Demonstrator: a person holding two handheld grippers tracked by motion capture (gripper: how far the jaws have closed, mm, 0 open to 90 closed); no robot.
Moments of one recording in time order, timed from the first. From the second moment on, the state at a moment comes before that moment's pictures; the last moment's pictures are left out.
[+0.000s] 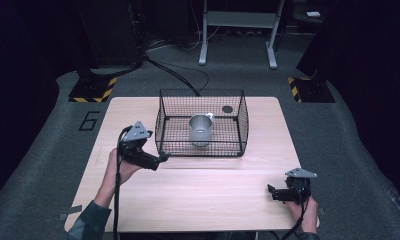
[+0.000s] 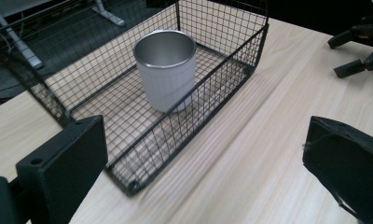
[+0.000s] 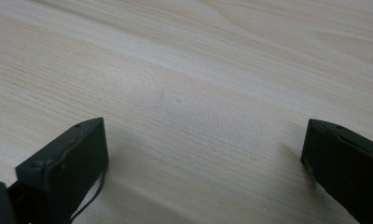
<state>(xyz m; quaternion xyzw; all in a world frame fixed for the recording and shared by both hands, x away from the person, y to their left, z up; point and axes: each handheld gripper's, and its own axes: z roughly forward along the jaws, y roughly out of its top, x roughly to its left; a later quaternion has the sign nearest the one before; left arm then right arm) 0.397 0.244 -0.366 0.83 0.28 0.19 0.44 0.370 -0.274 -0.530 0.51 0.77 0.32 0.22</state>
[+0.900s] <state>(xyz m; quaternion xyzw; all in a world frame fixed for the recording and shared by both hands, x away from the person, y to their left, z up) 0.351 0.348 -0.514 0.78 0.47 0.22 0.35 0.370 -0.274 -0.530 0.51 0.77 0.32 0.22</state>
